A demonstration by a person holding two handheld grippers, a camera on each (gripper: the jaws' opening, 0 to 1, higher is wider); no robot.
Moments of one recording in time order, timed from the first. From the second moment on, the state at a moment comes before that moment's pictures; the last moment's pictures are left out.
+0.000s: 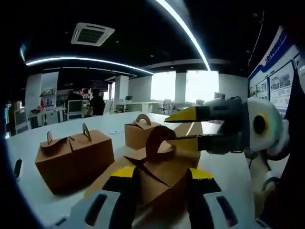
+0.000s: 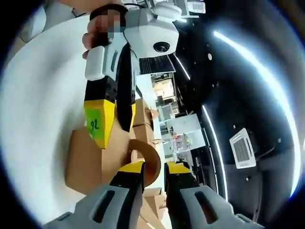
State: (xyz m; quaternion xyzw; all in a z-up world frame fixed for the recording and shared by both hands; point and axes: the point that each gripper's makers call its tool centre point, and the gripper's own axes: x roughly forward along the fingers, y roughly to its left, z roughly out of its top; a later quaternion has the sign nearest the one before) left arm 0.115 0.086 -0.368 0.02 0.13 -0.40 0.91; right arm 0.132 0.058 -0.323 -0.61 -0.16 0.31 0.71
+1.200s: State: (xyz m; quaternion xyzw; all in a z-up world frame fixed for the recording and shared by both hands) left arm 0.115 0.083 -0.368 0.02 0.13 -0.40 0.91; right arm 0.120 0.055 -0.312 -0.58 -0.17 0.30 0.73
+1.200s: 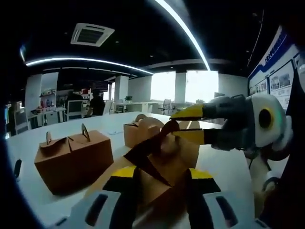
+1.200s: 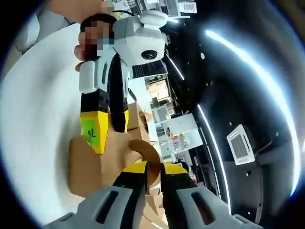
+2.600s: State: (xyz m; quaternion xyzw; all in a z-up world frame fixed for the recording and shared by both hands) left arm 0.111 0.084 -0.378 0.13 0.12 -0.39 0.90; right arm 0.052 0.041 -0.308 -0.51 -0.16 0.37 0.76
